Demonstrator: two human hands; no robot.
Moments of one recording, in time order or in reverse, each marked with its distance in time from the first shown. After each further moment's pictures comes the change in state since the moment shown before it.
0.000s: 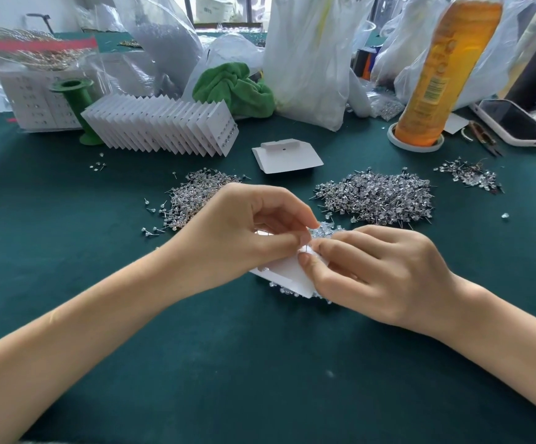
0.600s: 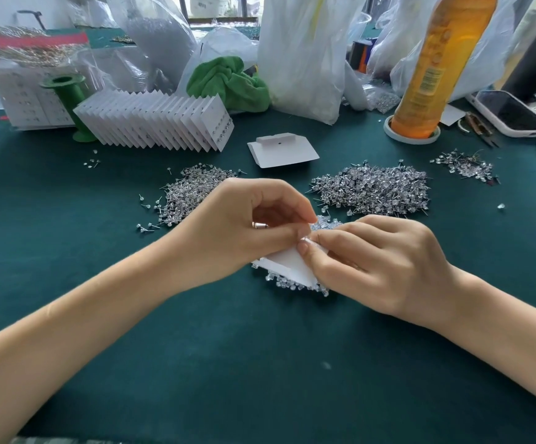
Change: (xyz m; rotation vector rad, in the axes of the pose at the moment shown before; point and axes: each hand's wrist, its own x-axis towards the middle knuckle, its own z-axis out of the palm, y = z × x) left_hand 0.001 0.001 0.002 0.016 -0.020 0.029; right_hand -0.001 -0.001 -0.002 0.004 0.009 0.047
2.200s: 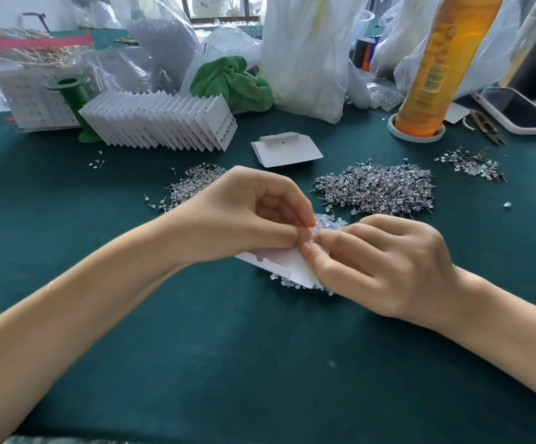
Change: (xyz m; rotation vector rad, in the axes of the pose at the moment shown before) left_hand 0.009 0.004 -0.012 -0.089 -0.124 -0.199; right_hand 0.002 -0.001 0.003 -0.050 0.045 -0.031
